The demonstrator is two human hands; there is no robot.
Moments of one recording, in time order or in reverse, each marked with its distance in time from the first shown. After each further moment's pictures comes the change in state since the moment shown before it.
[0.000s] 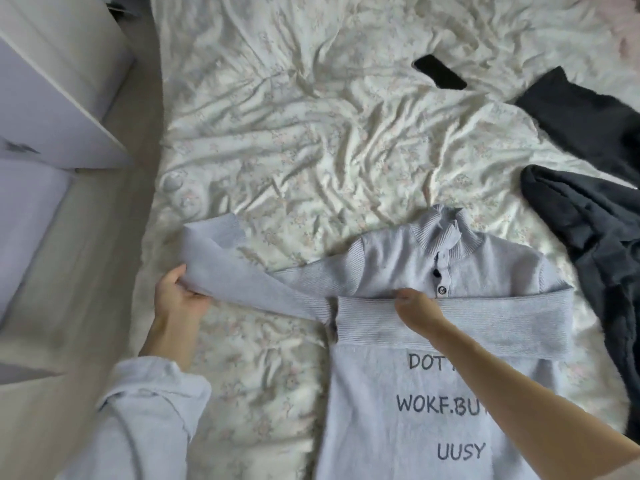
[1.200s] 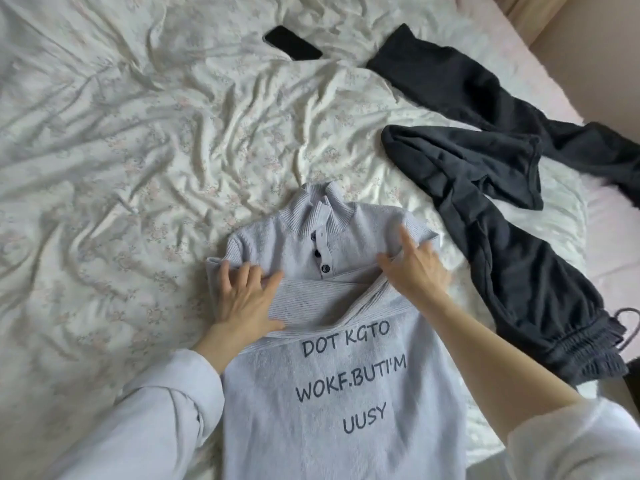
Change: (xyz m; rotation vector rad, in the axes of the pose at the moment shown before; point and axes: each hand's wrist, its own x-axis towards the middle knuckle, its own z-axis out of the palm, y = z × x) left_hand -0.043 -0.209 0.111 2.510 -0.696 1.129; right_hand 0.001 0.123 -0.113 -0.275 0.475 0.276
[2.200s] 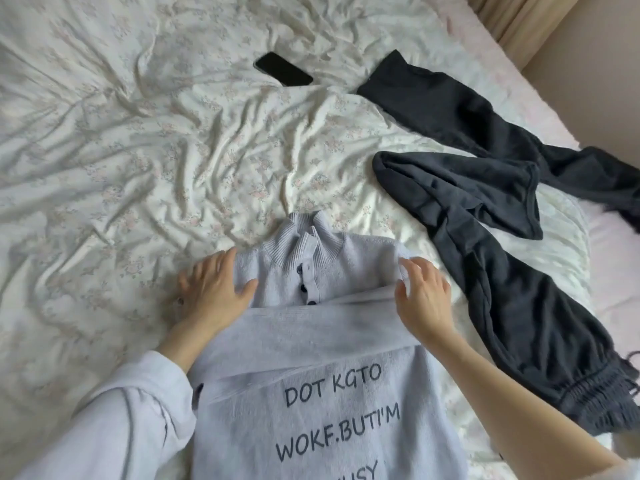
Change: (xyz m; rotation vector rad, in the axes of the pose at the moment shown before) left_hand 0.055 -0.025 -0.027 -0.404 0.128 -0.302; right_hand 0.015 0.031 0.001 0.136 0.214 -0.290
